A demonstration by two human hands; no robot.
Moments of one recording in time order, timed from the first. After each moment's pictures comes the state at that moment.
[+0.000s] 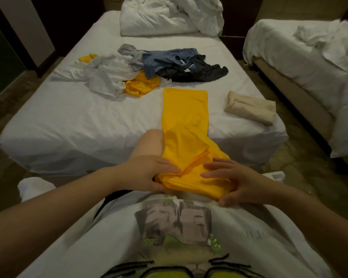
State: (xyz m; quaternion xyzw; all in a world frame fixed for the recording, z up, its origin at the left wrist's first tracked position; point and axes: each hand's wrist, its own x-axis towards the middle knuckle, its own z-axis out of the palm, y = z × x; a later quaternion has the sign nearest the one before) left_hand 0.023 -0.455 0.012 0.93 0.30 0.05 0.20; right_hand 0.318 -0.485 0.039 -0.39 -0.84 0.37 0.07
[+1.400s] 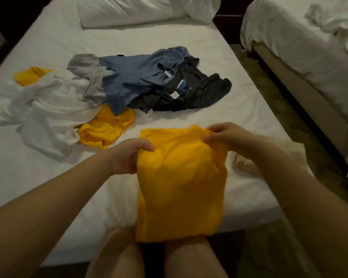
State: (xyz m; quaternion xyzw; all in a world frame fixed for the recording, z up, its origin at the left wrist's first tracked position) left_hand 0.052 -0.097 0.019 0.33 0.55 0.18 0.75; right_hand 0.320 -0.087 0.053 -0.60 -0.57 0.54 0.16
